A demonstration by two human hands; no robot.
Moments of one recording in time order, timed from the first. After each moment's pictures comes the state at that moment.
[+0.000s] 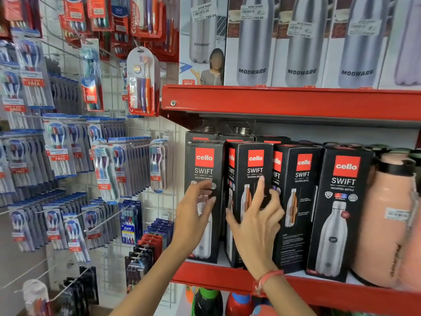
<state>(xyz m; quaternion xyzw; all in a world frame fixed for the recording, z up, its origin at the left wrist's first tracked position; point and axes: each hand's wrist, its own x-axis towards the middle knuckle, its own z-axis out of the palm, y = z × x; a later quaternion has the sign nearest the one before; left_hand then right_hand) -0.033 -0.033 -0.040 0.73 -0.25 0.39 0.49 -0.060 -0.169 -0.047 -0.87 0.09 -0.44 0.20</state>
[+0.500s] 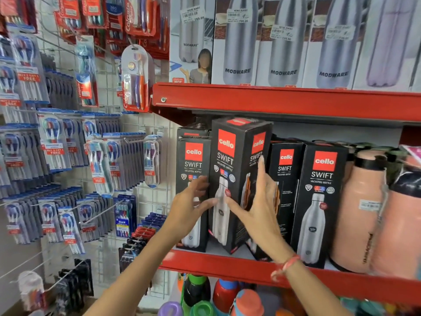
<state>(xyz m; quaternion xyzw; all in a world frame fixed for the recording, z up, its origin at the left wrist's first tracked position) -0.062 -0.041 -0.022 0.79 -0.24 0.23 0.51 -0.084 -0.217 -0.023 -0.79 -0.18 -0.40 0.43</state>
